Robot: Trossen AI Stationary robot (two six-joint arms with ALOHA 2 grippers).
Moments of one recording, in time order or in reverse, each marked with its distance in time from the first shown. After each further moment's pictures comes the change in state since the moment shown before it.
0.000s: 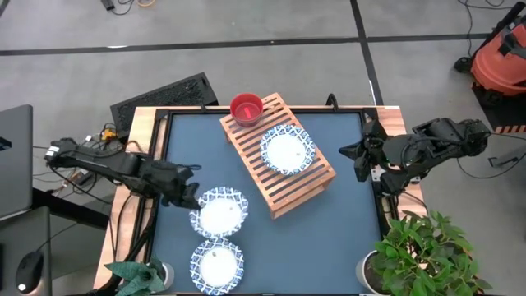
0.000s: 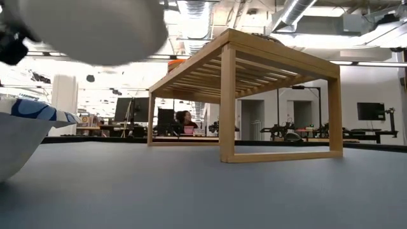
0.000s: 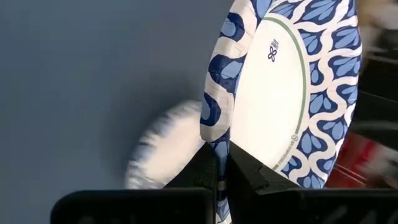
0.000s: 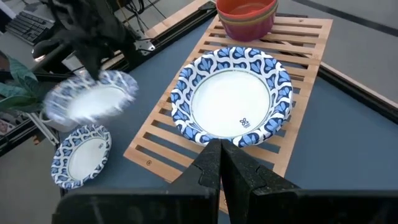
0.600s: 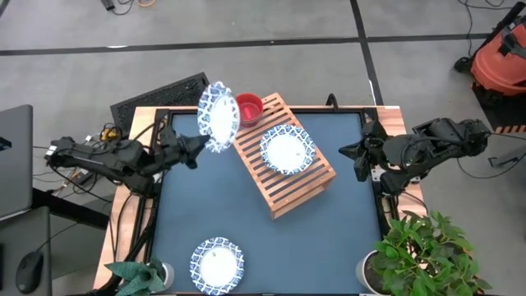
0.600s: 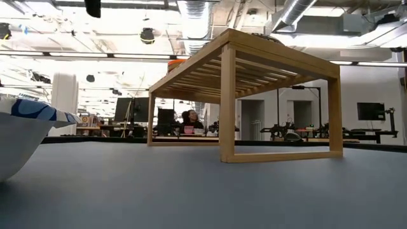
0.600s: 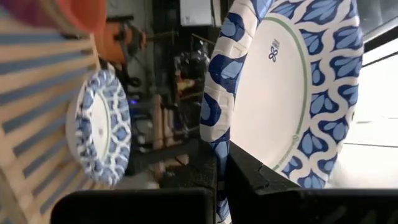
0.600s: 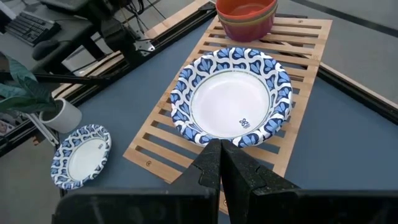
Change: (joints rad) left arm -0.005 -0.005 0.085 0.768 -0.955 0.247; right arm 0.000 0.000 0.000 0.001 0.002 -0.002
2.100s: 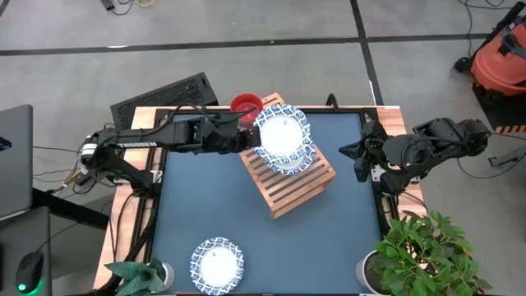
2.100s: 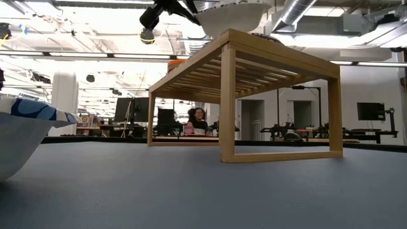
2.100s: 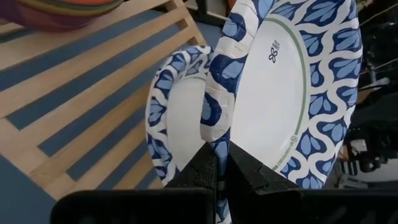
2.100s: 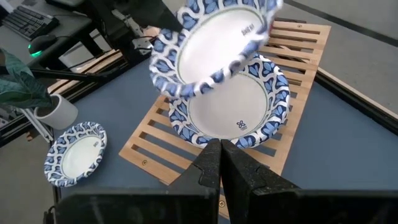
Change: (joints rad) left arm 0.297 0.757 0.768 -0.777 0.400 0.151; right arm 0.000 0.000 0.000 -0.001 0.006 -0.035
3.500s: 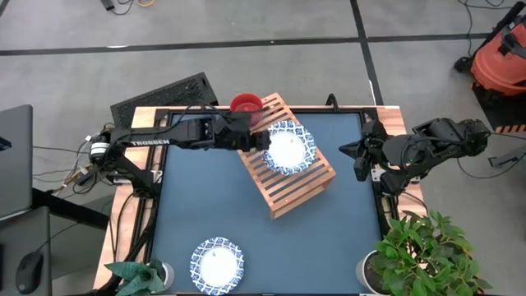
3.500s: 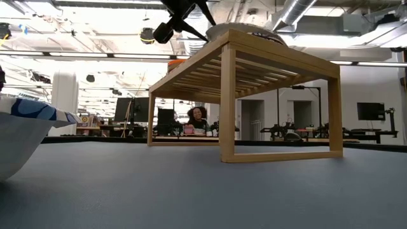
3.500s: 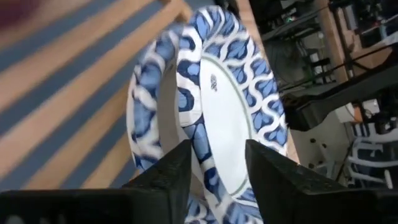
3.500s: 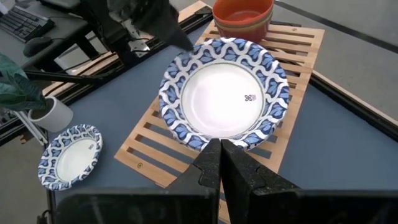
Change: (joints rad) left arm 0.060 0.087 -0.001 0.081 0.135 0.148; right arm 0.000 0.000 0.000 -0.004 0.020 -0.002
